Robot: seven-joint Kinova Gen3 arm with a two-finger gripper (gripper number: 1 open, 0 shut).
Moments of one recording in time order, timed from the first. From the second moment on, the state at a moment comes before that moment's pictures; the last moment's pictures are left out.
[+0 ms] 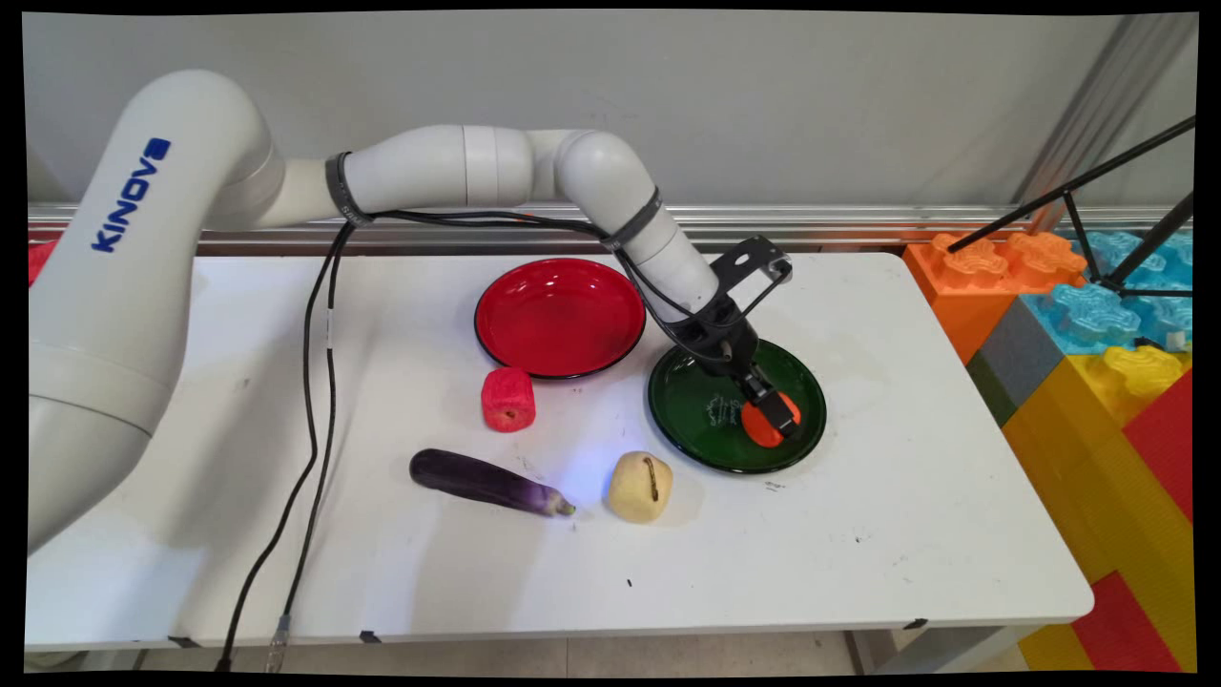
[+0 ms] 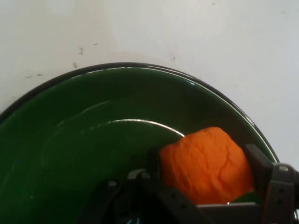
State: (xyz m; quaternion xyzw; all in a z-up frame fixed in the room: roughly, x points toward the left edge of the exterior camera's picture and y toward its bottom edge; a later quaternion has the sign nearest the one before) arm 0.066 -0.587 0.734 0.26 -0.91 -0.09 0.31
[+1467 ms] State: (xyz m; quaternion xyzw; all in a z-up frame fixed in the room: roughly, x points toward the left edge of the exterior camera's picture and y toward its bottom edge) arm 0.224 -0.518 0.826 0.19 -0.88 -0.17 0.41
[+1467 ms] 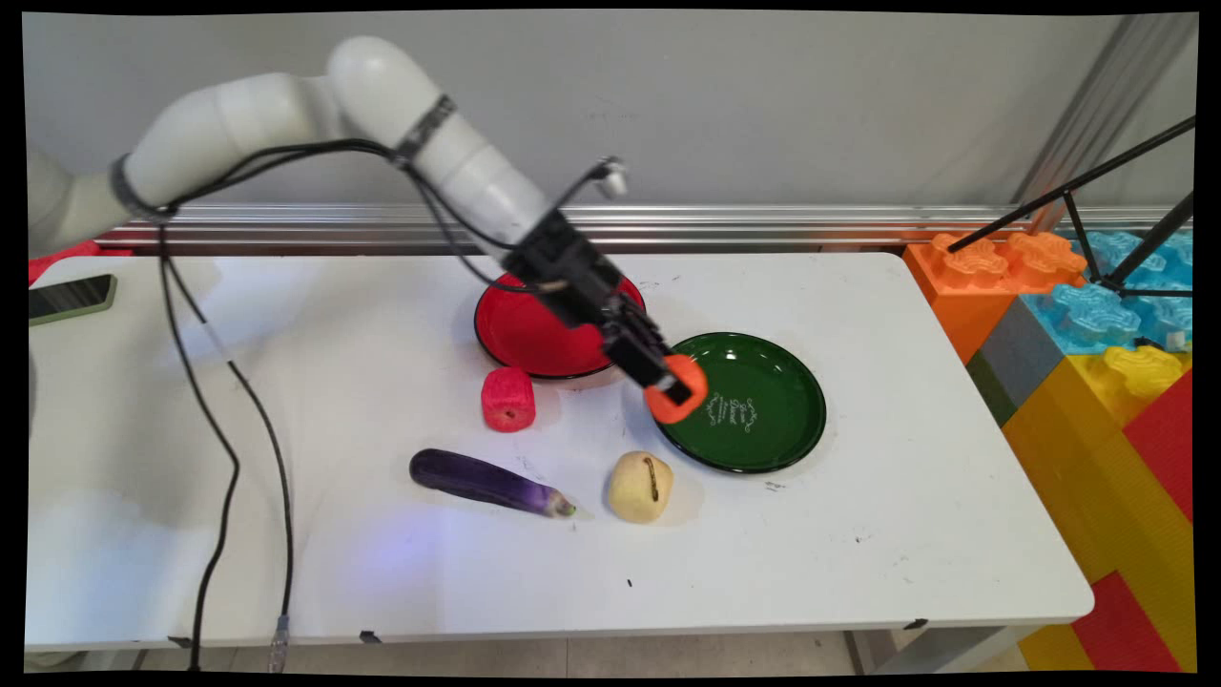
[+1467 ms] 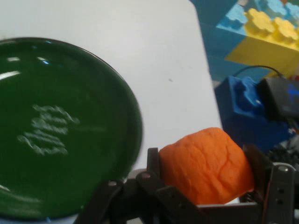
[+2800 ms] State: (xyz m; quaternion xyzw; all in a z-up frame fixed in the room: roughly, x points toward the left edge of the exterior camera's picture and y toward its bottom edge) arm 0.394 -0.426 0.776 0.14 -0.89 -0.25 0.36
